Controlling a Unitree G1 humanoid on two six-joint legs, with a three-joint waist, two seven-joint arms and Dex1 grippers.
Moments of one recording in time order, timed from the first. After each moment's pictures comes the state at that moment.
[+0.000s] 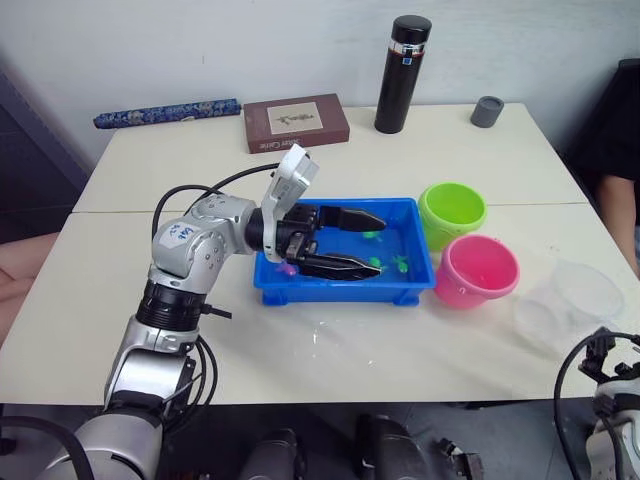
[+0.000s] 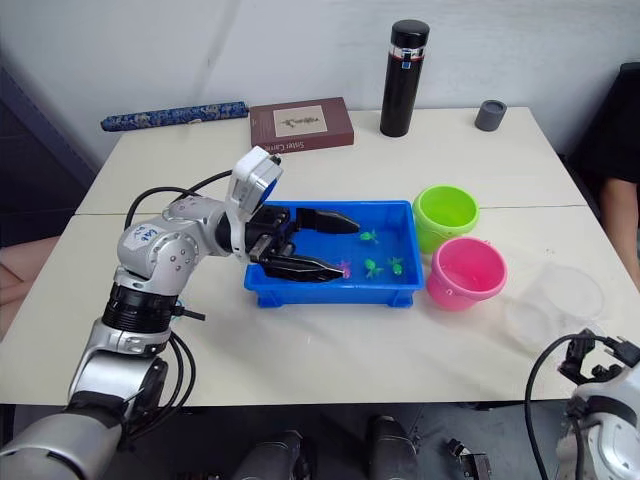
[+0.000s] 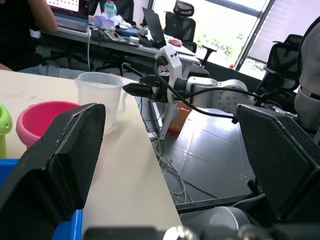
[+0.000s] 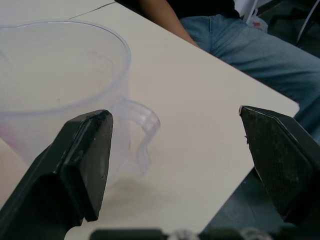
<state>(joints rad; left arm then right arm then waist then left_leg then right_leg) -0.88 0.38 -0.12 0.06 -0.64 0.72 -1.25 0.29 -0.06 -0.76 -0.66 0.38 0.58 -0.11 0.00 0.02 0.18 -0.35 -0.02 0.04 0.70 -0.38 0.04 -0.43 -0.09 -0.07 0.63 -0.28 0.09</state>
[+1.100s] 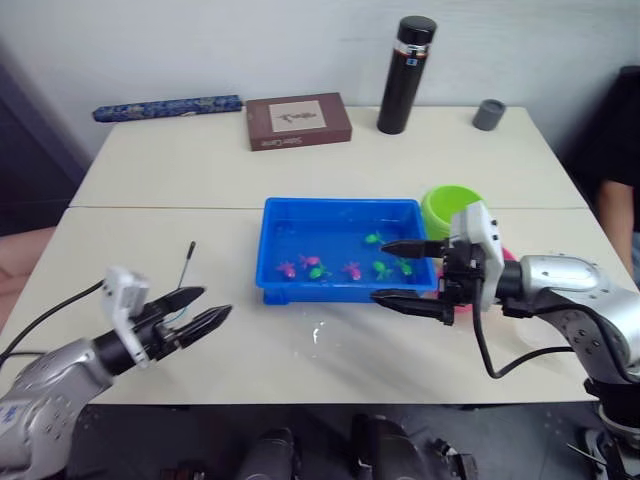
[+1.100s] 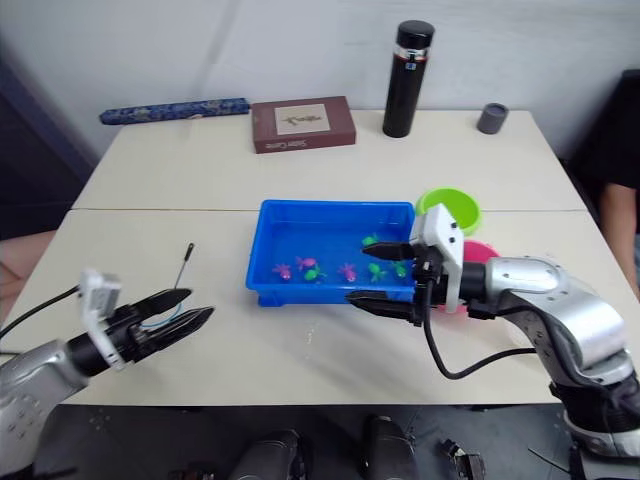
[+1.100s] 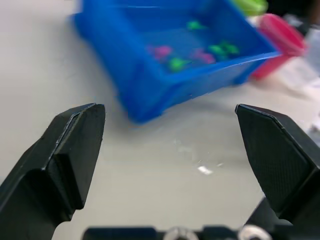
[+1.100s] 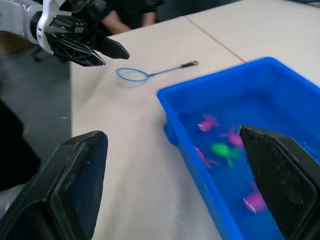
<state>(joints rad) 0.23 0.55 0.63 -0.50 -0.72 0.85 -0.69 -0.47 -0.76 0.05 -0.37 0.74 0.68 0.96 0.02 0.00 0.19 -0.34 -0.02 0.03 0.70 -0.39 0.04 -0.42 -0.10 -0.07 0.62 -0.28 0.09</state>
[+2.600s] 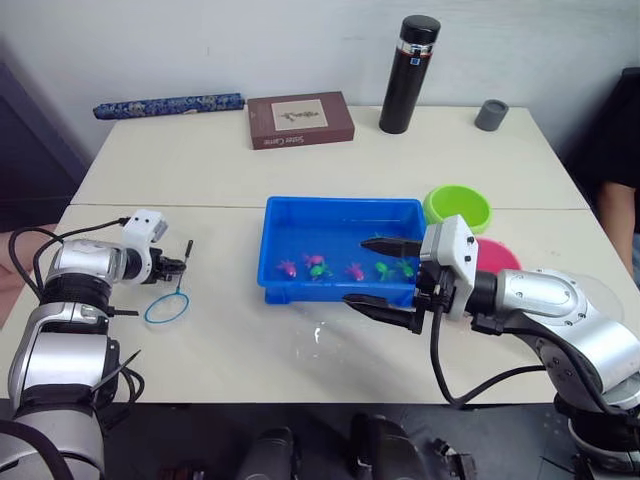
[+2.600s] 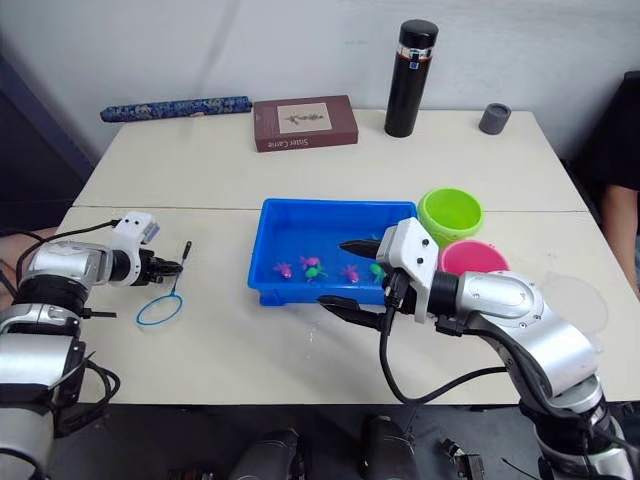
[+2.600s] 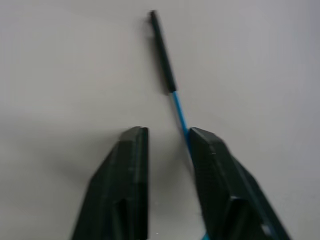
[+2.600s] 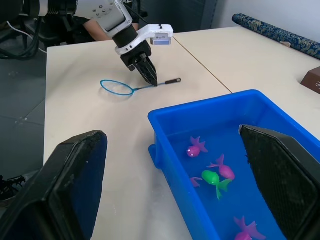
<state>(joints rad) -0.96 0.75 -0.10 1.04 -0.03 0.63 -0.73 -0.37 -0.68 0.02 -0.63 0.61 0.68 0.78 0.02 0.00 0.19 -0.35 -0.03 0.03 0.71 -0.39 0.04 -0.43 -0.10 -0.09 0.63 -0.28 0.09</state>
